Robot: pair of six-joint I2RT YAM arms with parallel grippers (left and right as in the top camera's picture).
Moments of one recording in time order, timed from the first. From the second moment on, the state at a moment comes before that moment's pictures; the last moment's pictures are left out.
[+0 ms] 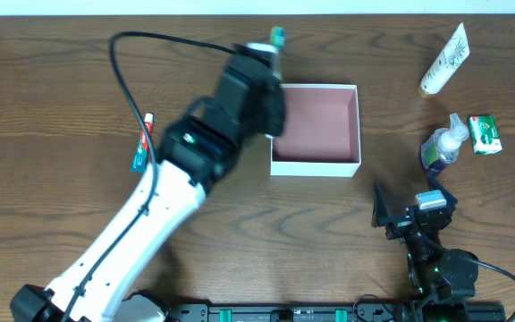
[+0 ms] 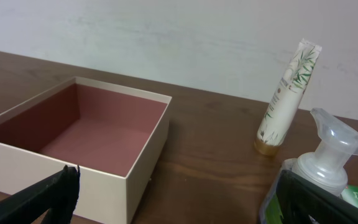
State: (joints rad) left arm -0.63 1.47 1.41 -0.58 -0.05 -0.37; right arm 0.04 0.01 0.01 -0.06 -0.14 -0.08
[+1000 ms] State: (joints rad) left arm -0.77 1.86 1.41 -0.45 -0.31 -0.44; right arm 0.04 0.01 0.01 -0.06 -0.14 -0.08
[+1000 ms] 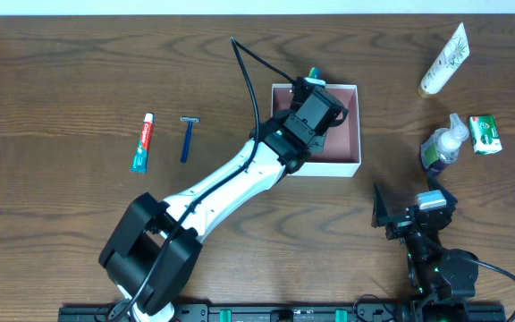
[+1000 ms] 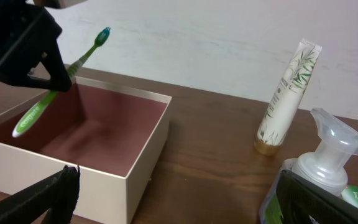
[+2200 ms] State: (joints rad) left arm -0.69 1.95 1.41 -0.45 -0.24 -0.44; right arm 0.04 0.02 0.01 -0.06 -0.14 -0.08
